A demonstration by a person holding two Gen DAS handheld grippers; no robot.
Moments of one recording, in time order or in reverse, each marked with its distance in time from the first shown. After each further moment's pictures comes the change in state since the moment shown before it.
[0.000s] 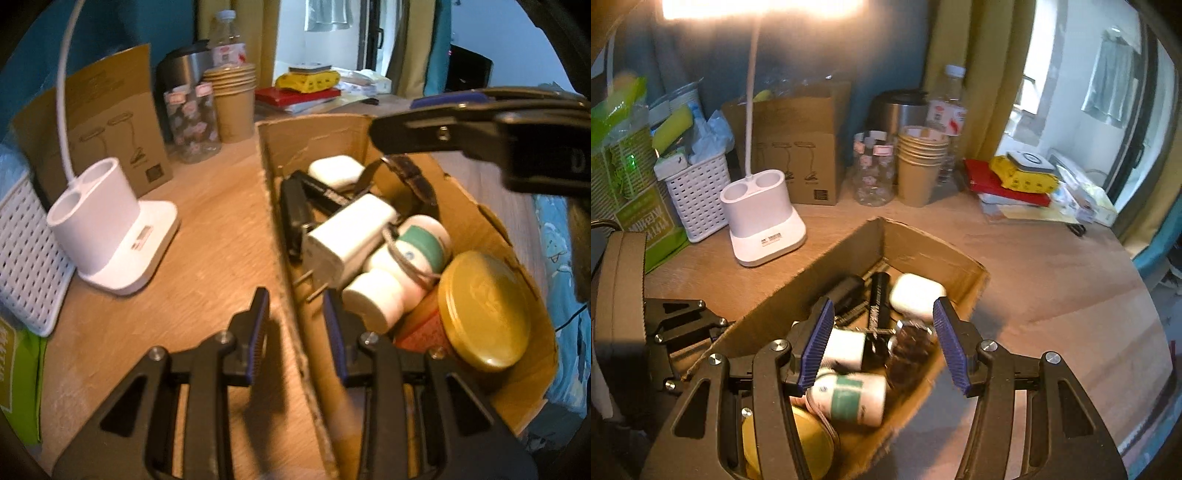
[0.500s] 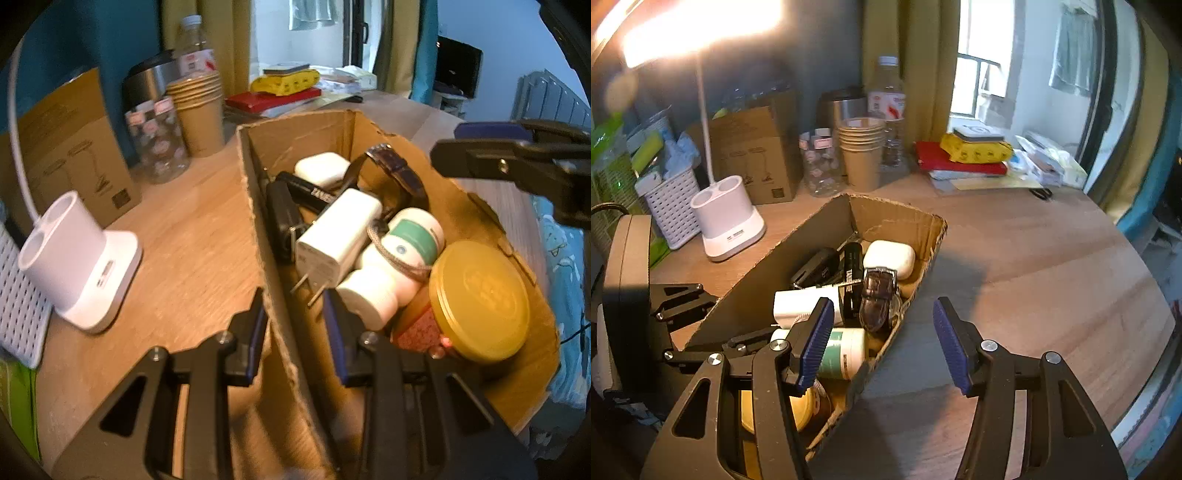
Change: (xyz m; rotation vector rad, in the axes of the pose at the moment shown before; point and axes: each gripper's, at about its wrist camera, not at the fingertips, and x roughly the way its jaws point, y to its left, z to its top) left arm 0.021 -0.029 0.025 0.053 0.004 -0.008; right arm -0.014 -0.056 -0.037 0.134 -0.010 -0.032
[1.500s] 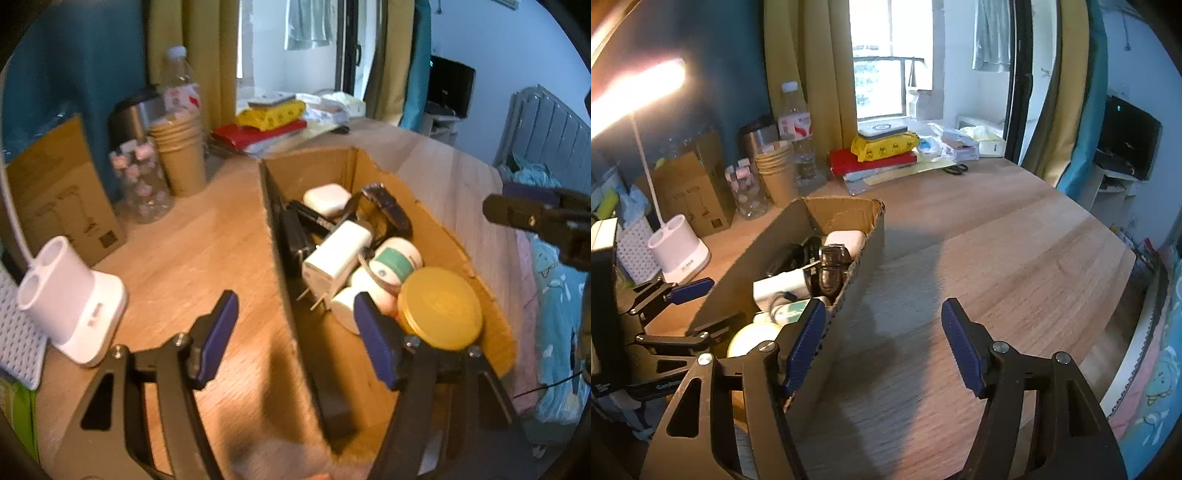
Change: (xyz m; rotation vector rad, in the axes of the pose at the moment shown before) left arm -0.022 -0.020 0.029 -0.021 -0.090 -0.021; right arm -0.049 -0.056 -0.030 0.212 -0.049 -0.158
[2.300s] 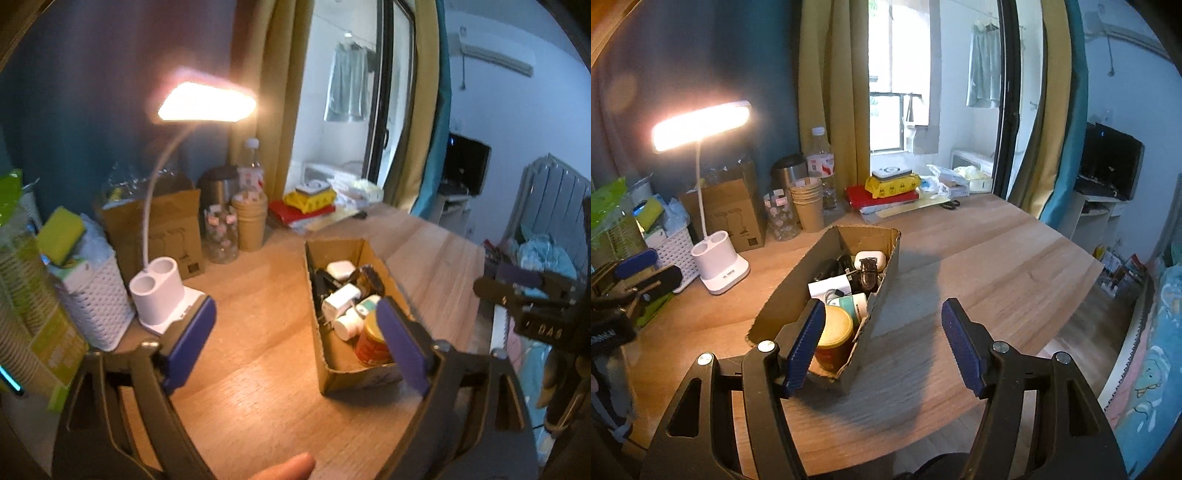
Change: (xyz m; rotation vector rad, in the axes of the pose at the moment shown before) left arm -0.174 0.023 -0.017 -0.158 -0.267 0.060; right arm -0.103 0.039 -0.023 -0.014 -0.135 -0.036
